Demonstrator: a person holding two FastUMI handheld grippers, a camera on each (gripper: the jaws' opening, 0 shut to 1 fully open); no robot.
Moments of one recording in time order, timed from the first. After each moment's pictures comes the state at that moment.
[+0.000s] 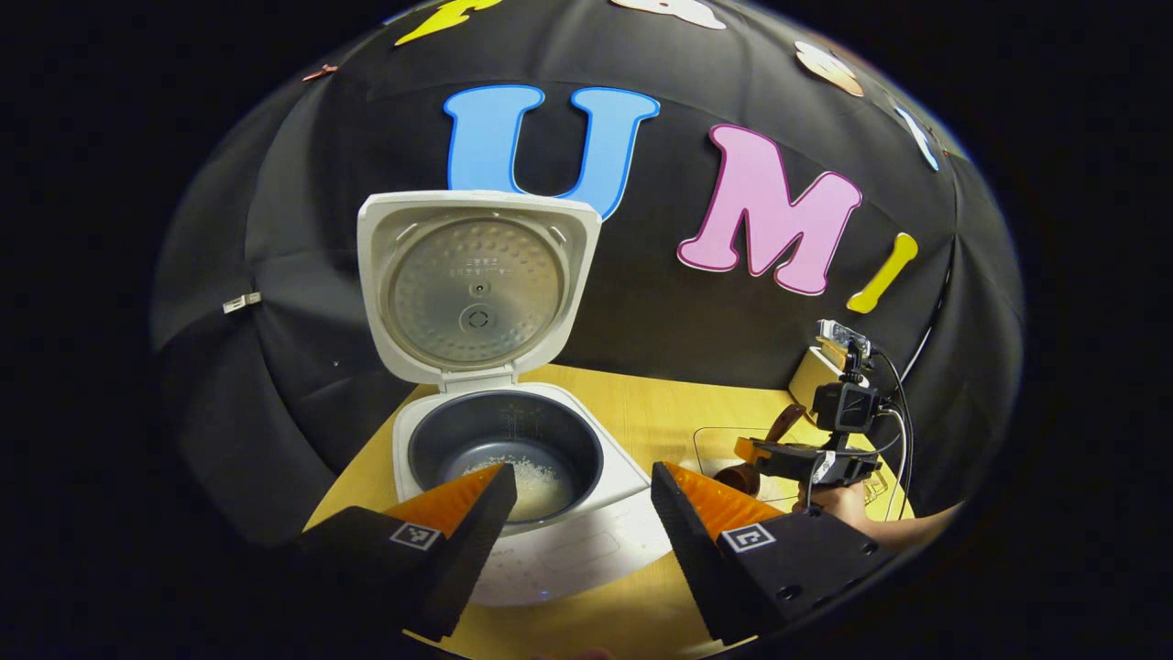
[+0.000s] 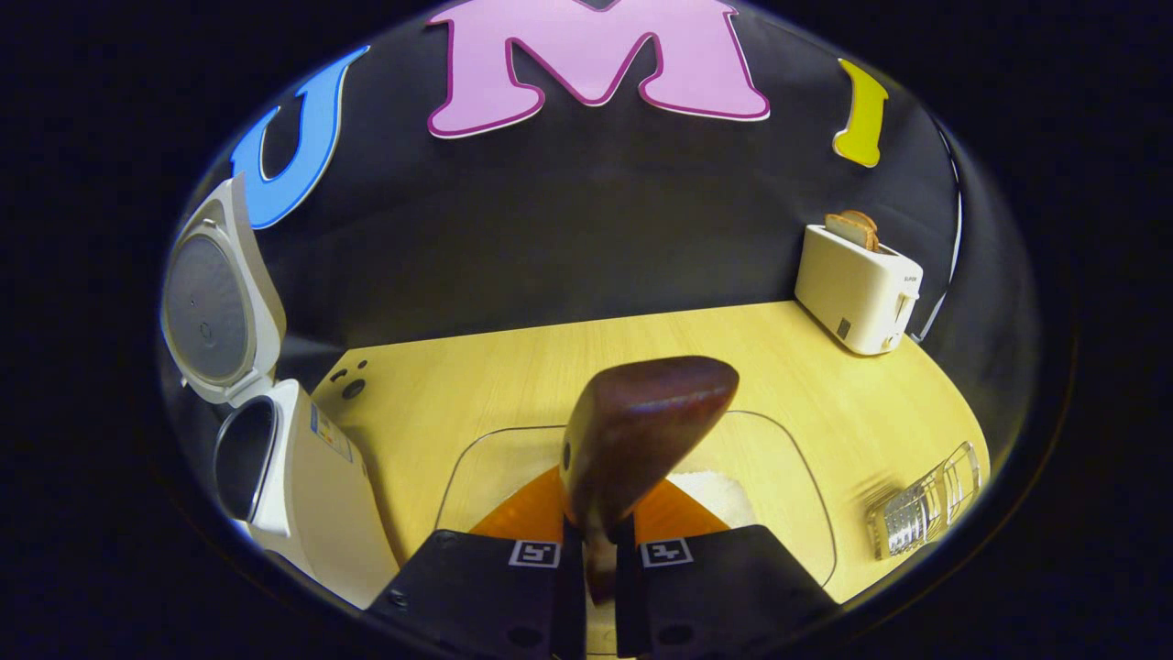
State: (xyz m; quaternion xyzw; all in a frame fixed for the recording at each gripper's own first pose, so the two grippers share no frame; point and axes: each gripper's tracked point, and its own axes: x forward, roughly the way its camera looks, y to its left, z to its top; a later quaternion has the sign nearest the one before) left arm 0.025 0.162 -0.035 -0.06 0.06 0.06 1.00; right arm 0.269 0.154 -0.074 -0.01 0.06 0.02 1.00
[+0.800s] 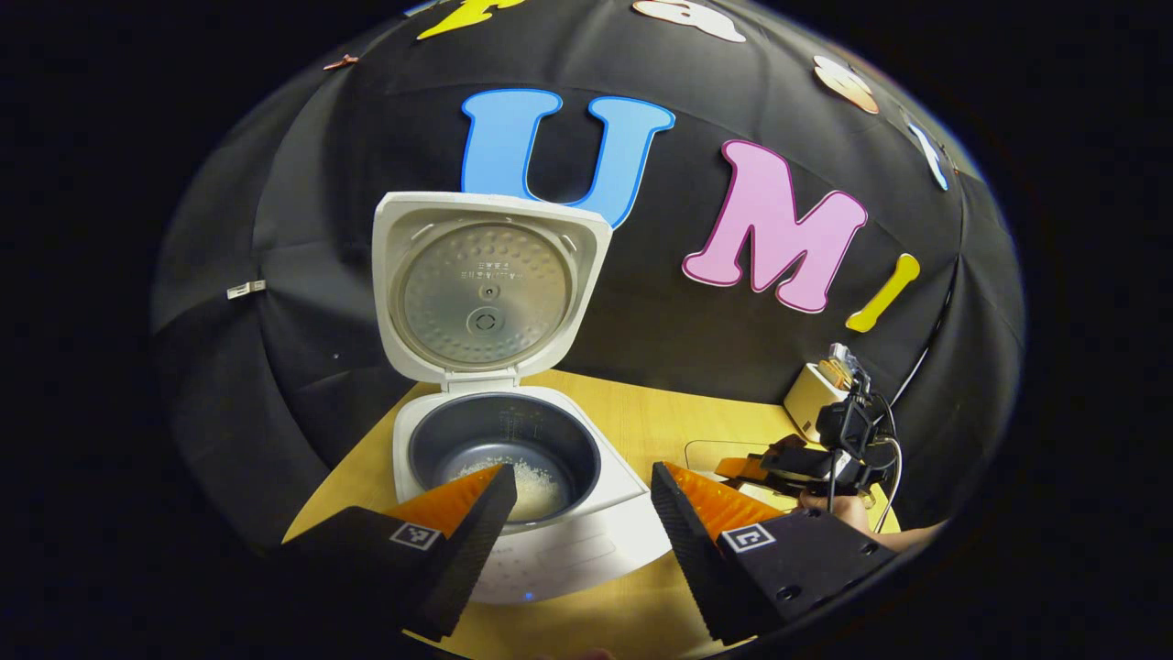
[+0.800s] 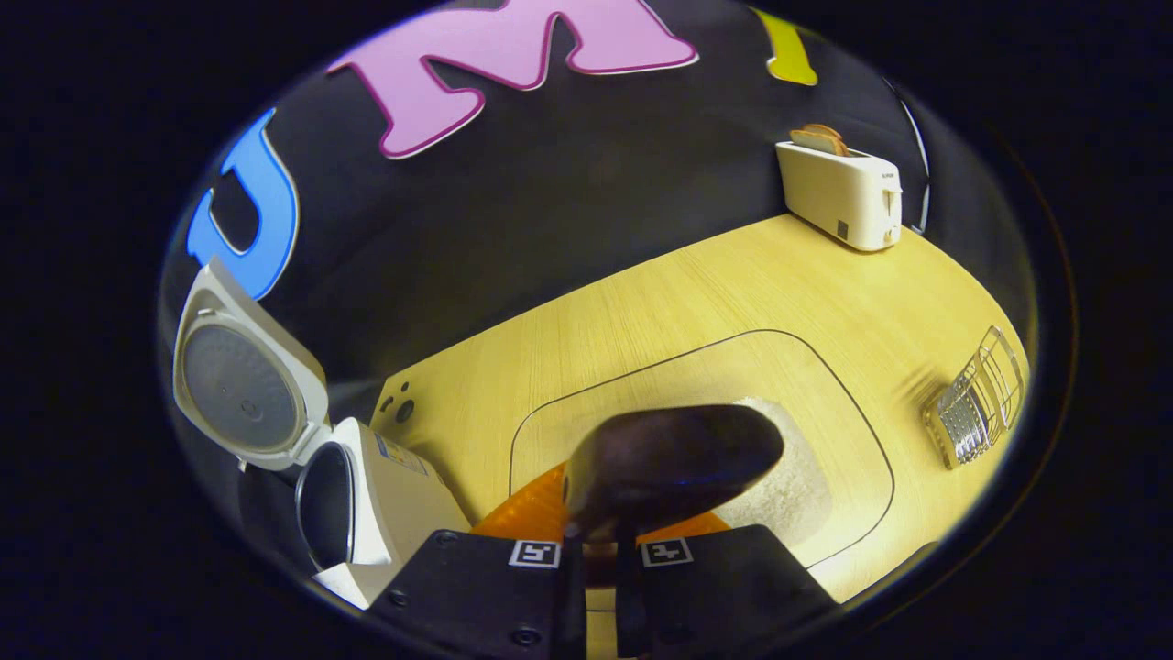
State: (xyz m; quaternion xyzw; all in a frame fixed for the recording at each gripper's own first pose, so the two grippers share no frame) left arm 0.020 0.162 -0.026 -0.07 0.04 0.06 0.99; right arm 0.238 0.168 -0.081 0.14 0.13 0.04 0.98
